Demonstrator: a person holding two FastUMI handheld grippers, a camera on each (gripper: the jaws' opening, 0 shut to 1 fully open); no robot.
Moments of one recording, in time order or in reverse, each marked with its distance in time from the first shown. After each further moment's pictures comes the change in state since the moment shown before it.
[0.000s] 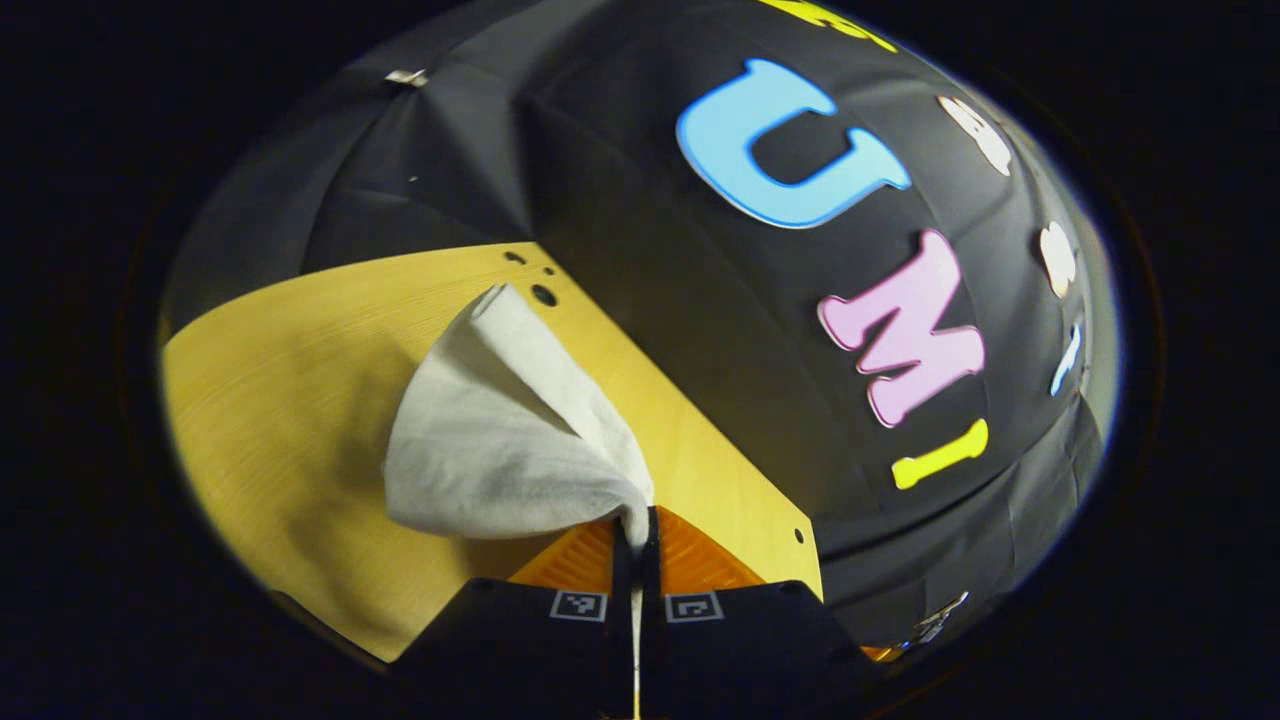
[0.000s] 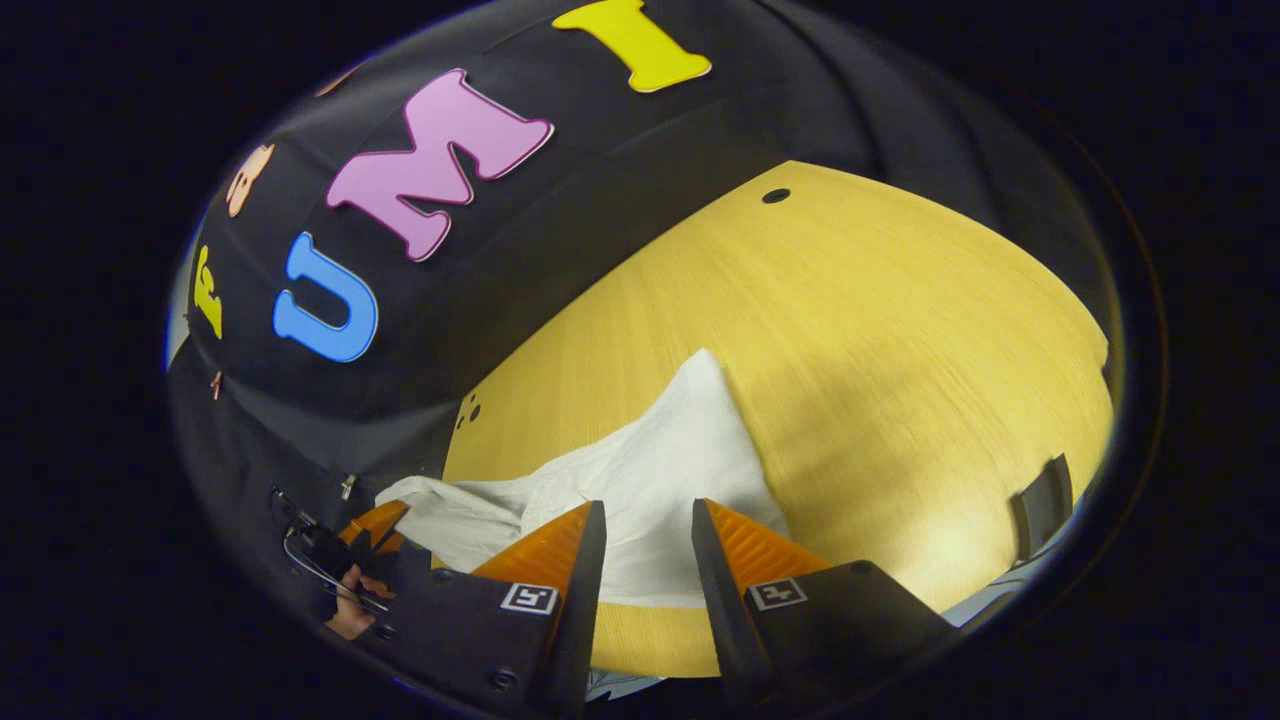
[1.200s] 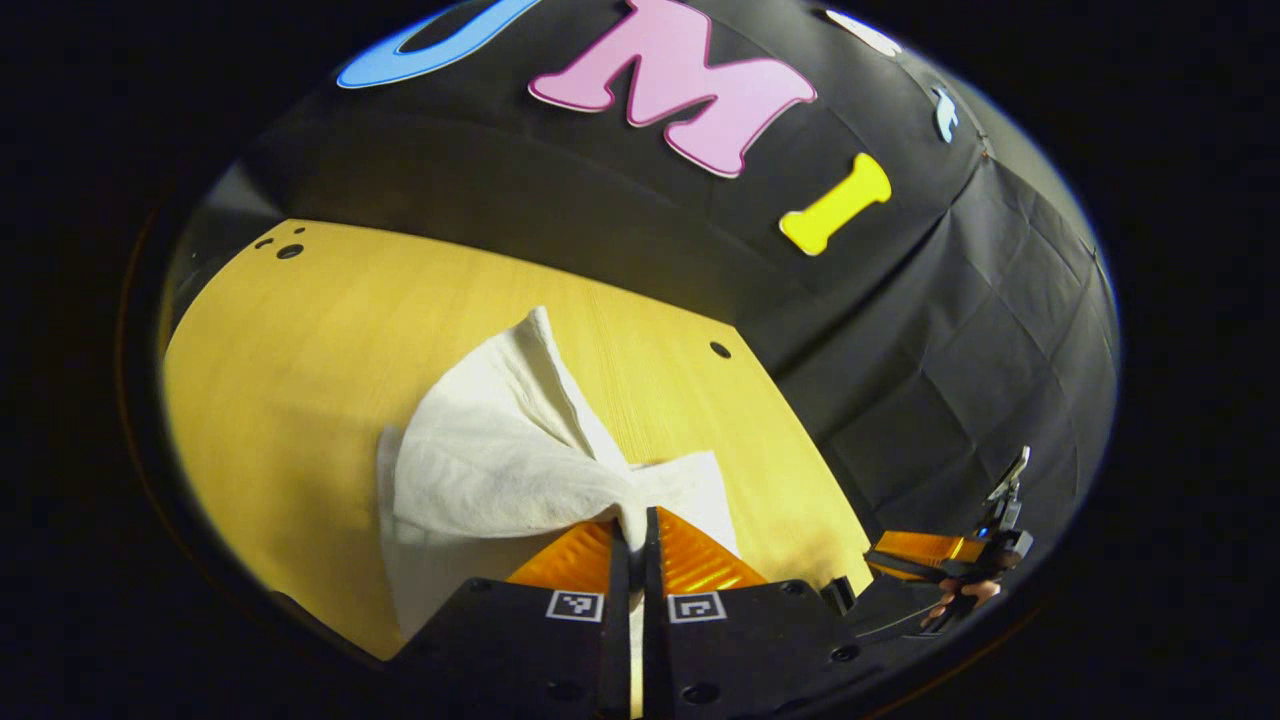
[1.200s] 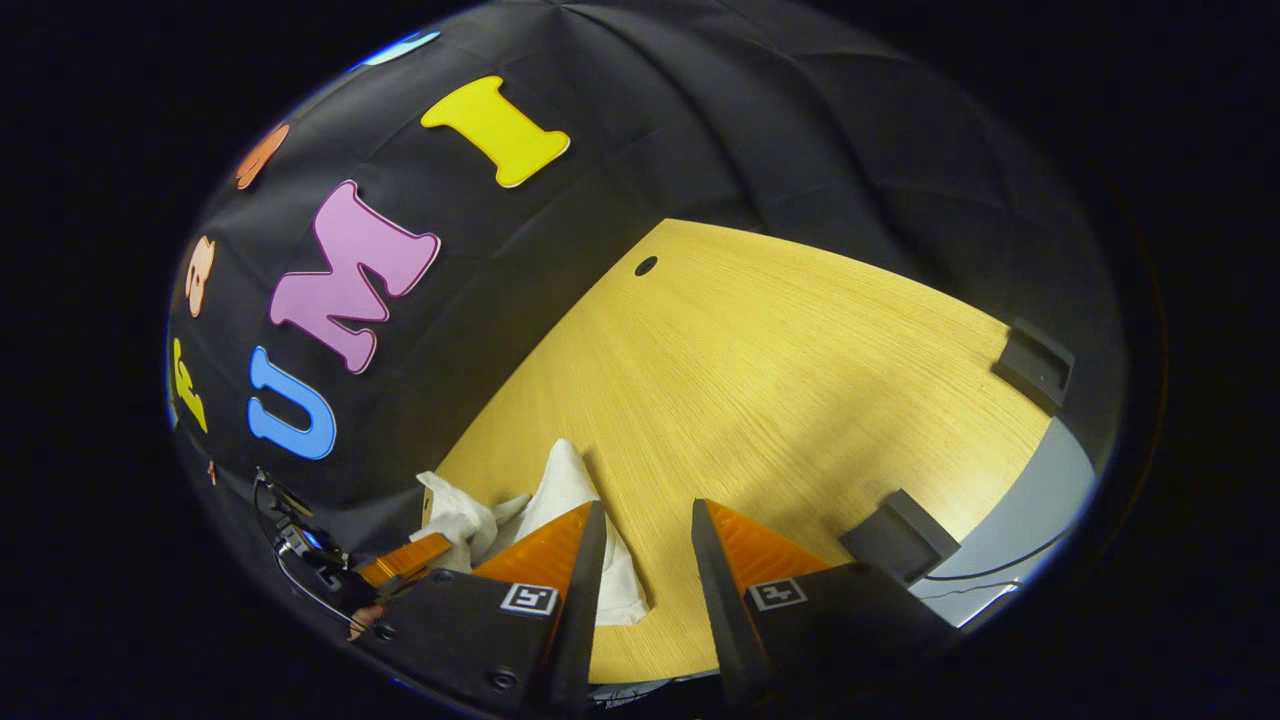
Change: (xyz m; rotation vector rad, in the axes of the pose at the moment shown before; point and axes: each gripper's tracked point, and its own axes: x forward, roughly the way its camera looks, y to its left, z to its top) left arm 0.053 -0.158 -0.226 0.456 0.453 -0.179; right arm -0.071 -0.105 0.044 0.170 -0.167 -0.129
